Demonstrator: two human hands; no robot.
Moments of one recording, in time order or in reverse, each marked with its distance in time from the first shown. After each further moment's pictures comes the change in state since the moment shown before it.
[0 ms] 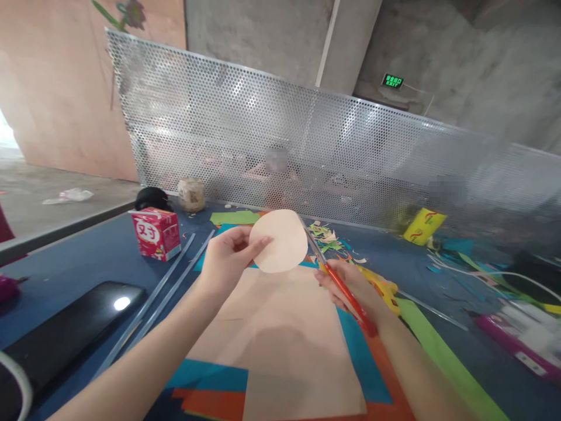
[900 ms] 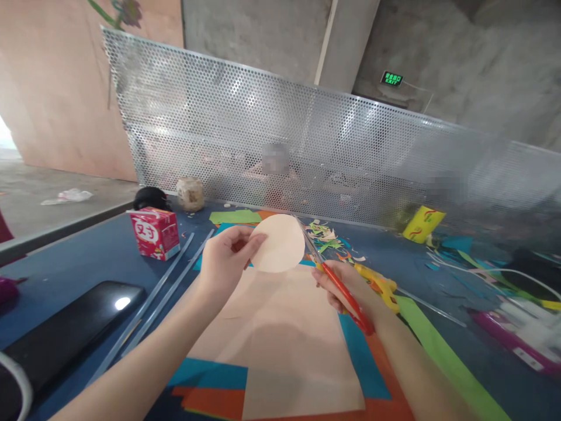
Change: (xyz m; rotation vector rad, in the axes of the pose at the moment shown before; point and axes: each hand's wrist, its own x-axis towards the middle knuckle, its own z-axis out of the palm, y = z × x) left_hand -0.001 -0.001 -0.002 0.248 0.067 0.140; right_hand 0.001 -0.001 0.002 0.078 -0.075 0.183
